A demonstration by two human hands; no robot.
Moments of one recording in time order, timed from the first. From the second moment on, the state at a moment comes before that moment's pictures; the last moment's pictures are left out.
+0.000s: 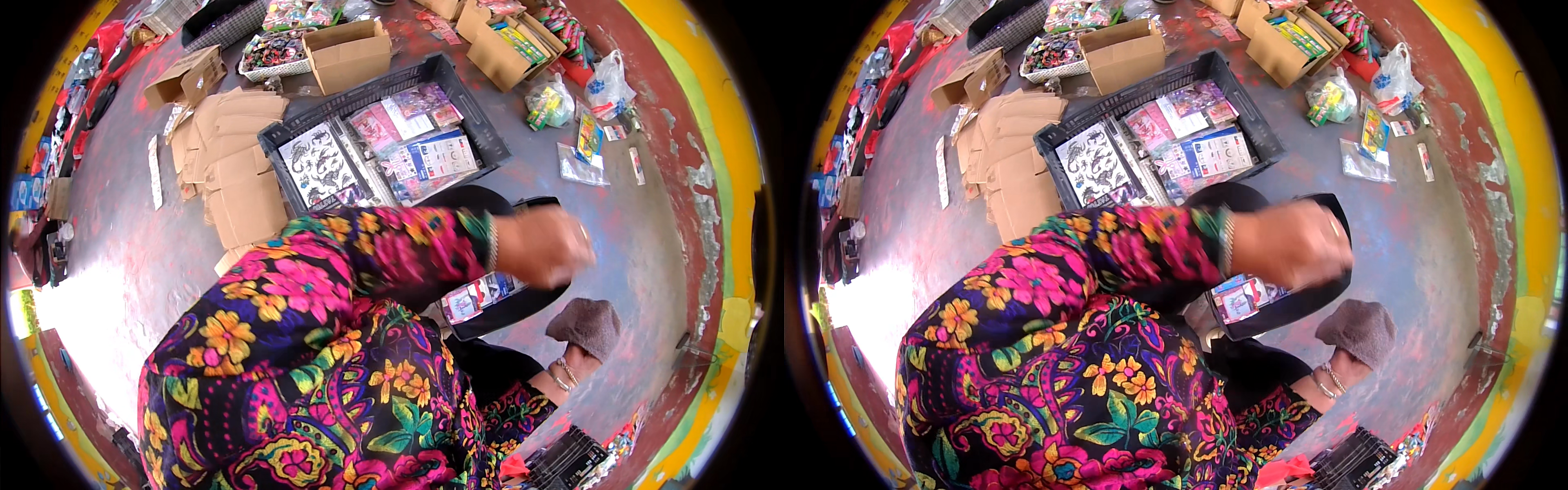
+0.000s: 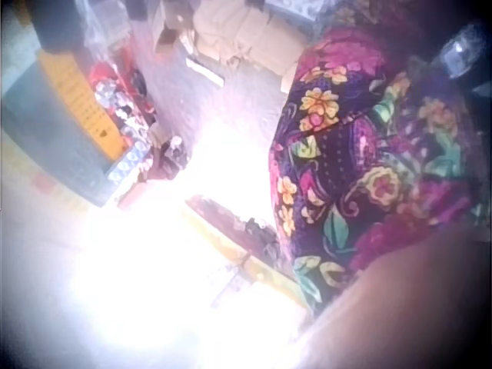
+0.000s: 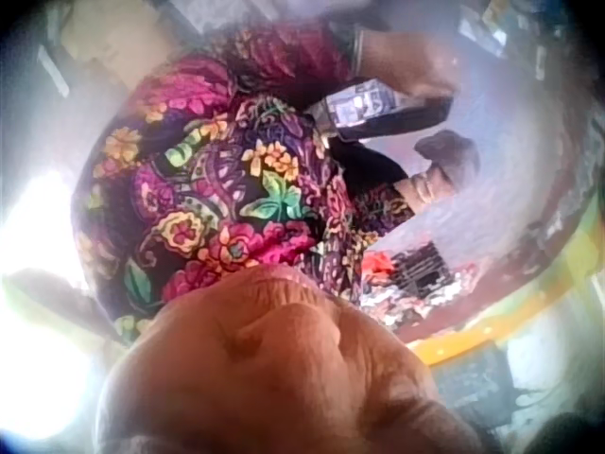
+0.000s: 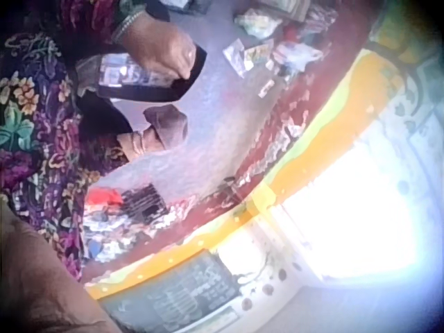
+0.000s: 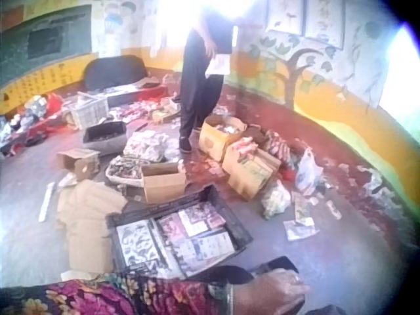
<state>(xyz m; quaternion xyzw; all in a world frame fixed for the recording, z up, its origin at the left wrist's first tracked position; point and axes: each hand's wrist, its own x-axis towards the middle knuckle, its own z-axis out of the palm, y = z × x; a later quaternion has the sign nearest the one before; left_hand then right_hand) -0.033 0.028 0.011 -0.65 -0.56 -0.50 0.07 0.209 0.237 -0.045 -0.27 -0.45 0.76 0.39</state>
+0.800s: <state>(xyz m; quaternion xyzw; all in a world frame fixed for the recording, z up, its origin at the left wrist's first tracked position) -0.198 -0.178 -0.413 -0.24 -0.94 -0.20 -0.12 0.286 0.272 -0.038 -0.09 -0.95 -0.21 0.23</state>
